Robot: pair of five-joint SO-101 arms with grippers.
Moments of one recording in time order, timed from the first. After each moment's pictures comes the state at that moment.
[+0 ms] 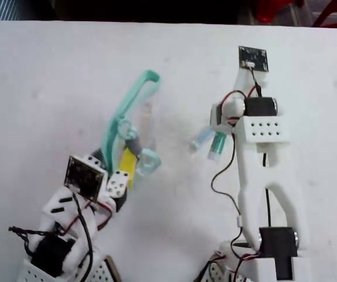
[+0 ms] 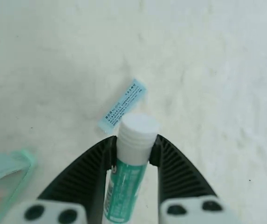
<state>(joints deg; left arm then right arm) 21.1 -103.5 79.0 47.0 1.2 -5.0 -11.0 13.5 73.2 -5.8</state>
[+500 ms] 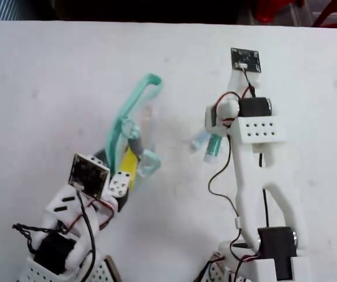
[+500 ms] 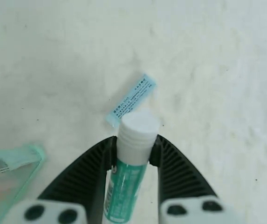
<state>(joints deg) 21.1 -103.5 81.1 47.0 1.2 -7.2 -11.0 13.5 73.9 -5.8</state>
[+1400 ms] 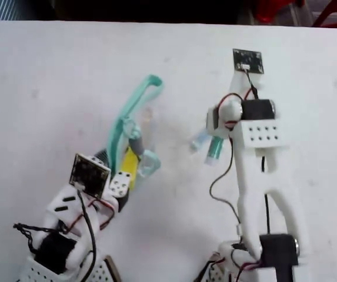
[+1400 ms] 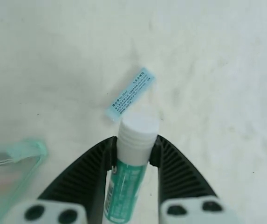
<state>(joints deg) 21.2 -103.5 81.6 47.0 1.2 -7.0 -15.4 13.7 77.0 -5.8</state>
